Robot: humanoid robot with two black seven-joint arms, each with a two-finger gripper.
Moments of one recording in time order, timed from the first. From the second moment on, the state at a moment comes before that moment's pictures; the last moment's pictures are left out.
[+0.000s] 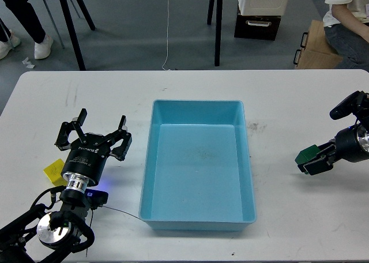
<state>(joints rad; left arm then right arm) -0.16 0.30 -0.75 -1.42 -0.49 -0.40 -0.49 1.11 -0.77 -0.18 1.09 -1.77 0.45 0.49</state>
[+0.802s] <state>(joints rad) -0.16 0.30 -0.75 -1.40 -0.49 -0.41 -0.49 1.10 -0.70 -0.19 1.03 -1.81 0.41 0.49</state>
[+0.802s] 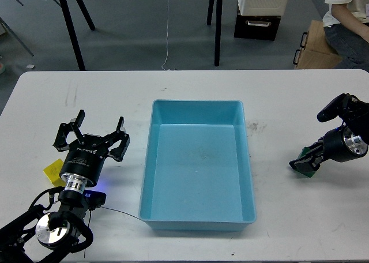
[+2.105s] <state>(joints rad) -0.18 0.31 -0.77 -1.40 -0.49 -0.40 -0.49 1.76 -0.05 -0.51 1.02 -1.75 0.40 0.49</state>
